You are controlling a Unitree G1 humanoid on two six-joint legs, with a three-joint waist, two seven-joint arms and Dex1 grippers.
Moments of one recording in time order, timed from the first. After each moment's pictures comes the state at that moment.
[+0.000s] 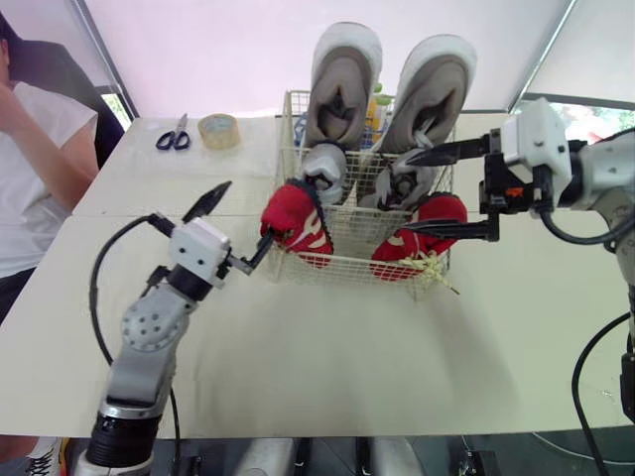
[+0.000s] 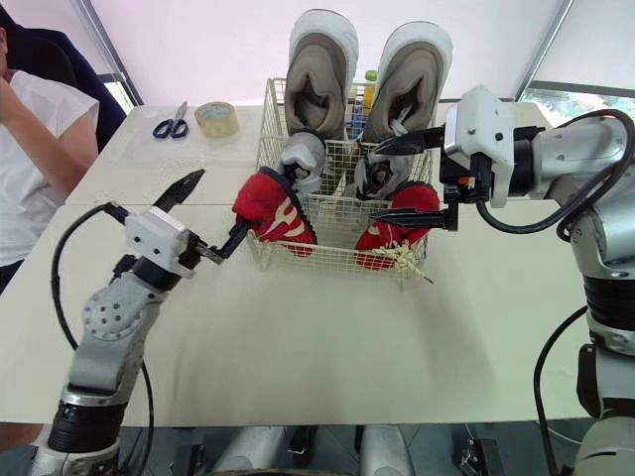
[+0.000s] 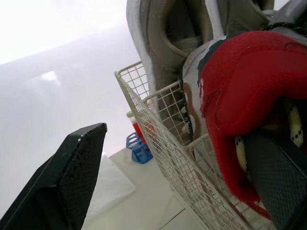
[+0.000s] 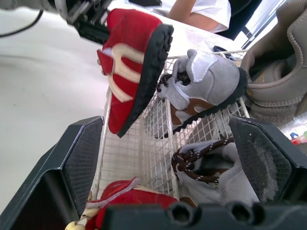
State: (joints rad) left arm -0.14 0.44 0.06 -0.40 -0.17 -0.05 -0.43; right arm -0.80 -0.98 -0.01 -0.17 0.49 0.48 1.26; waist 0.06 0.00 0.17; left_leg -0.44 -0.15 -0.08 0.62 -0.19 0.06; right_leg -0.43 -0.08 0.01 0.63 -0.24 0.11
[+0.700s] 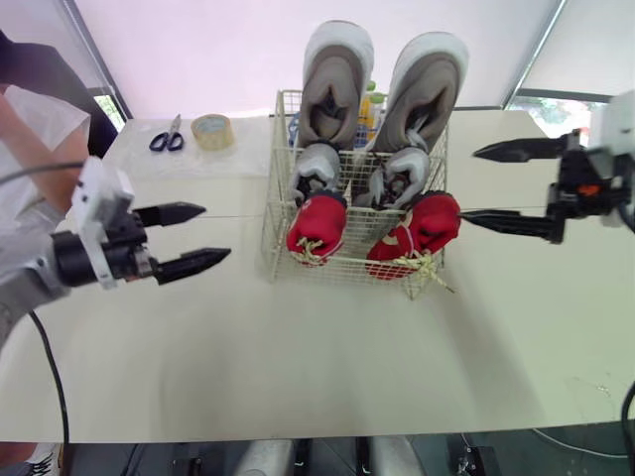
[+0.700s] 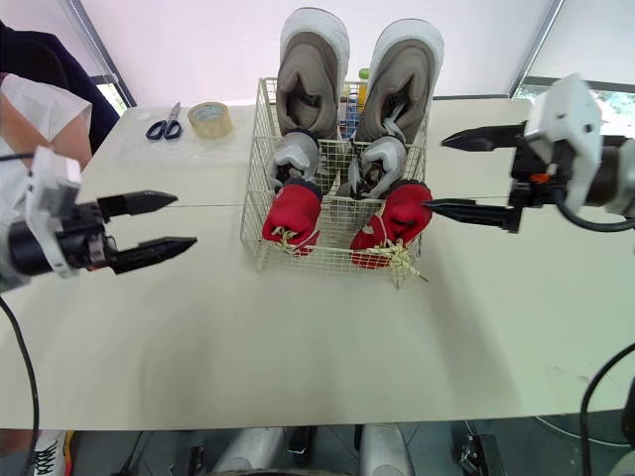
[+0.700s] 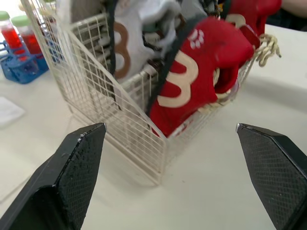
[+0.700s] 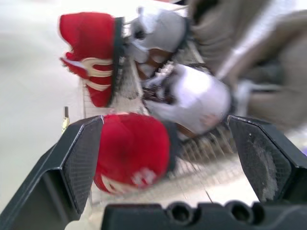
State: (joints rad) left arm -0.28 1.10 0.38 -0.35 -0.97 0.74 -0.91; right arm -0.55 -1.17 -0.33 -0.19 0.57 0.61 1.24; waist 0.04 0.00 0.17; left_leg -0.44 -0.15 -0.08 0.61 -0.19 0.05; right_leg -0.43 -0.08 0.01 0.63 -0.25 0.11
